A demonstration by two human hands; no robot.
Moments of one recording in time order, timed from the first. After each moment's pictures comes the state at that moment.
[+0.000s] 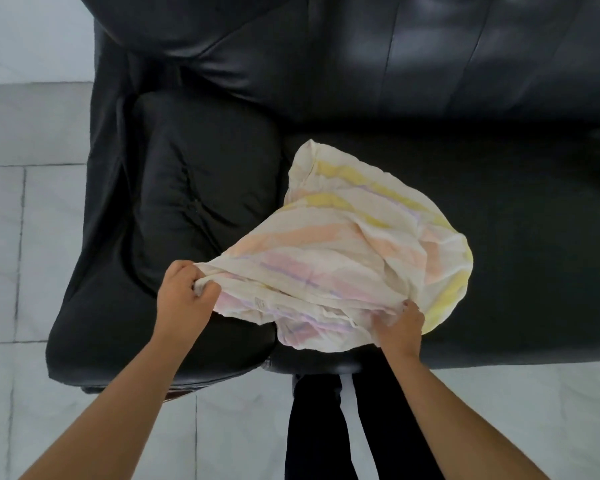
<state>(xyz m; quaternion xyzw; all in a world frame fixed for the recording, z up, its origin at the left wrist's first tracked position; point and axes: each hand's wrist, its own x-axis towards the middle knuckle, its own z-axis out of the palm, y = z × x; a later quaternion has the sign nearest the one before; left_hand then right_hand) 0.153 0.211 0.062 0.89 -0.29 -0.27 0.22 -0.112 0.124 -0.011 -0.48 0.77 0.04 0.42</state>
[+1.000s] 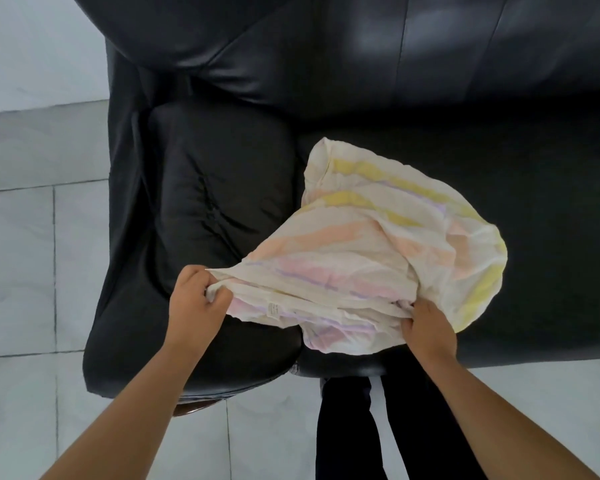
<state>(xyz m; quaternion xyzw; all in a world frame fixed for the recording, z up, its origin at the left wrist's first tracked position) 0.171 0.214 0.065 0.89 -0.32 -0.27 0.19 -0.120 0.122 -0.037 -0.67 0.66 0.20 0.30</state>
